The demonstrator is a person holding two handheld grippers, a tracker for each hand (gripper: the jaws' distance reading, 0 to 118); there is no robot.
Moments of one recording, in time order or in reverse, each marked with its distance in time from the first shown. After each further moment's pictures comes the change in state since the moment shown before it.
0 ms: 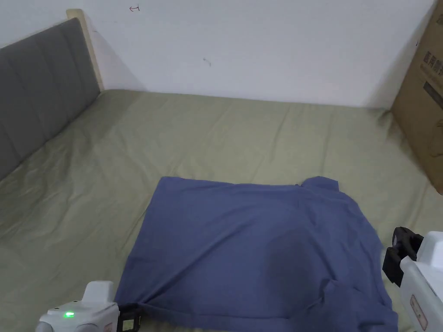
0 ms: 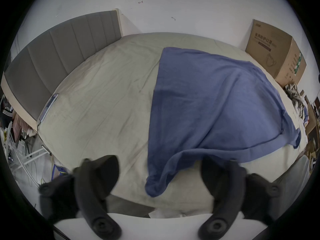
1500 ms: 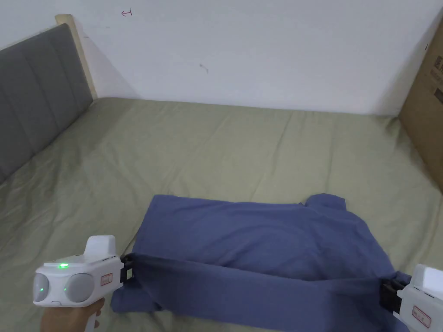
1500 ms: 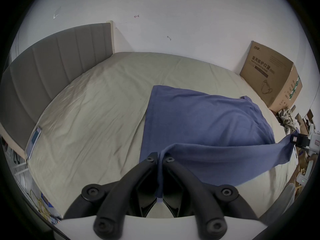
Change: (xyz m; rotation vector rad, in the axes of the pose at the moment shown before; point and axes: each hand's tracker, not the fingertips) left arm -0.001 0.155 -0.036 0.119 -0.109 0.050; right arm 0.043 -0.057 -0.173 -0.437 0.091 -0.199
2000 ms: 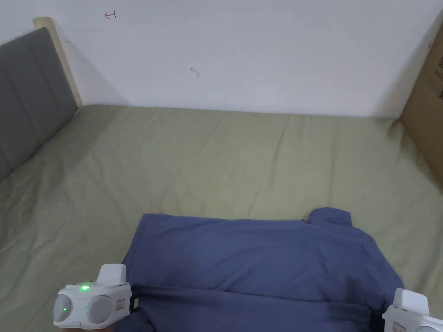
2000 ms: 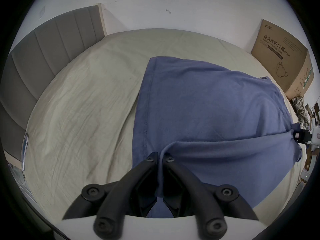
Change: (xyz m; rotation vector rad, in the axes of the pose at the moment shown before) left arm 0.004 -0.002 -0.101 -0.149 0.049 -0.052; right arm -0.005 -0.015 -0.105 -0.213 -0.087 -0.031
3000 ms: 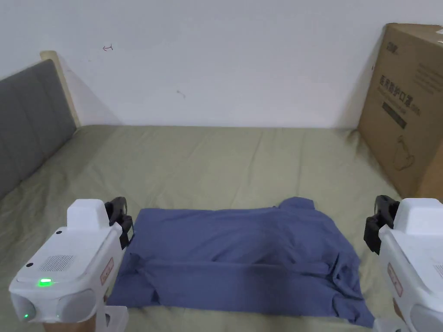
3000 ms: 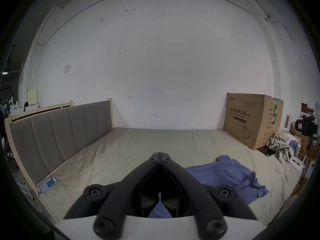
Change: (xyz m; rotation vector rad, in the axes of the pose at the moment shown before) left arm 0.061 -0.048 0.282 0.815 -0.051 -0.028; right arm -0.042 -0.043 0.319 0.831 -0.050 0.219
